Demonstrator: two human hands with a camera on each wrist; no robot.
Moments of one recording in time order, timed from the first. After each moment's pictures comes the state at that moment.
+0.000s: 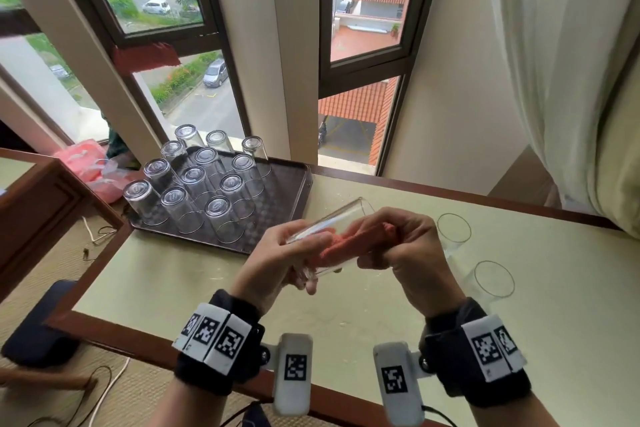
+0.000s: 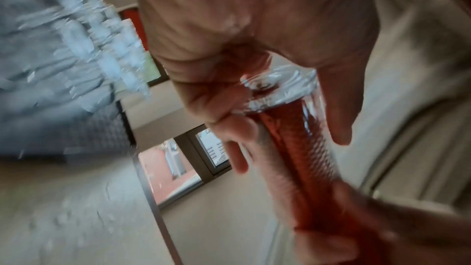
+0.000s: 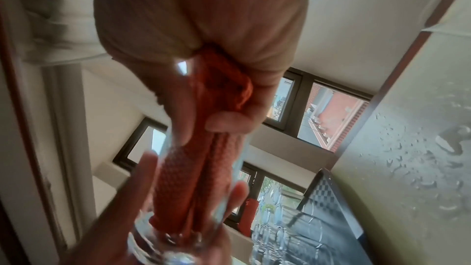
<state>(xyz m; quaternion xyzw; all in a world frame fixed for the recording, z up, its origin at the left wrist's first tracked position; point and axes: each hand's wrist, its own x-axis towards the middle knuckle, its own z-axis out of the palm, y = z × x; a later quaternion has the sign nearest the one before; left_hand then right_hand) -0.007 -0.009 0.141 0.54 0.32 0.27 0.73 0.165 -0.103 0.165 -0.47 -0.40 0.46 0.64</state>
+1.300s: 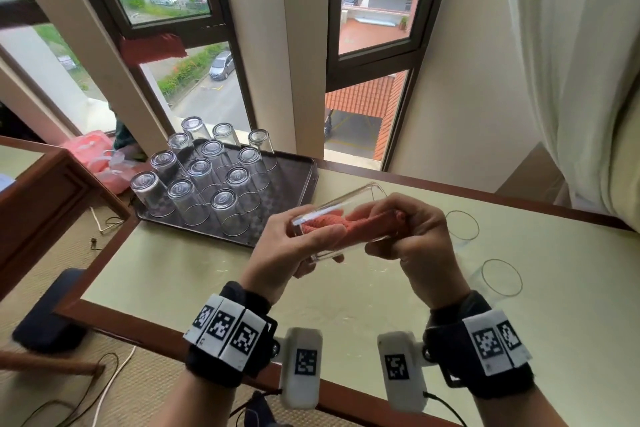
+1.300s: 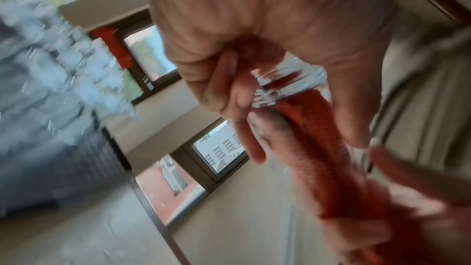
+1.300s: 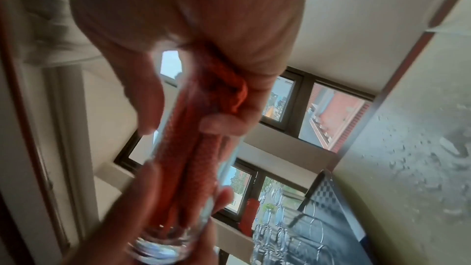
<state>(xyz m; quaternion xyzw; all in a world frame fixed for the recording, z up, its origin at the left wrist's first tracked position) -0.005 -0.014 0.154 0.58 0.30 0.31 0.69 0.169 -0.096 0.162 -0.46 -0.44 0.42 0.64</state>
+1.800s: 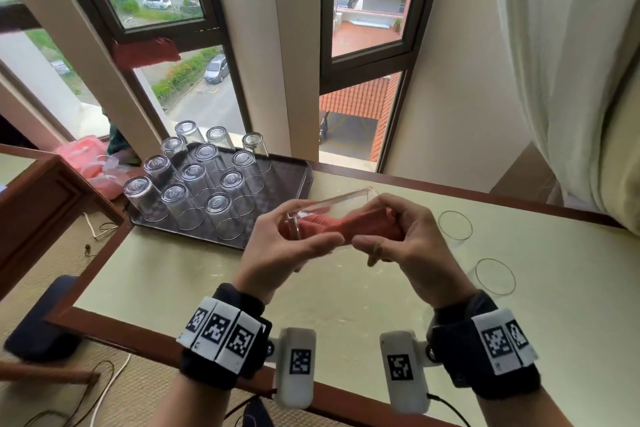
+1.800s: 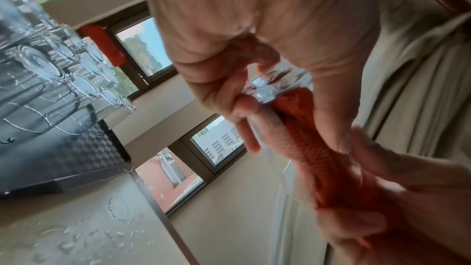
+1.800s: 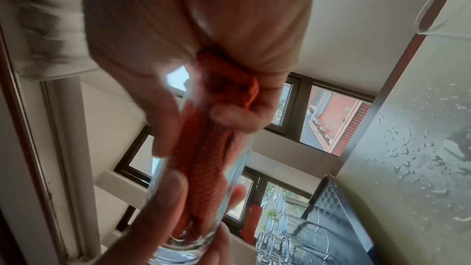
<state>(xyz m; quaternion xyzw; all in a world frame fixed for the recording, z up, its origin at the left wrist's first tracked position) -0.004 -0.011 0.153 0.59 0.30 0.34 0.67 0.174 -0.102 0.169 -0.49 -0.46 0.43 0.60</state>
